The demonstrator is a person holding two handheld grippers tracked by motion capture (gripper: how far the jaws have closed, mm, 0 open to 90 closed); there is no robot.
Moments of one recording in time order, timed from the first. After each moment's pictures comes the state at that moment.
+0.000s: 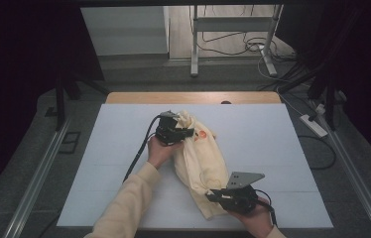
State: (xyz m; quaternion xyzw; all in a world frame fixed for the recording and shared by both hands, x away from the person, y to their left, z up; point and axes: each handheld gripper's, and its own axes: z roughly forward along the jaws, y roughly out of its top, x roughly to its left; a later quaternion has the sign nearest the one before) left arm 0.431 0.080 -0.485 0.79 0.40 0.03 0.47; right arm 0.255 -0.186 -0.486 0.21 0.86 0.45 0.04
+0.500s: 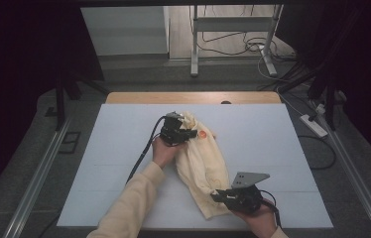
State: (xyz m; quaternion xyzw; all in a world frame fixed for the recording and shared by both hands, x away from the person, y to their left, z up) left arm 0.437 0.067 -0.493 0.79 0.40 0.03 0.45; right arm 0.257 -0.199 -0.492 0.24 0.86 0.45 0.03
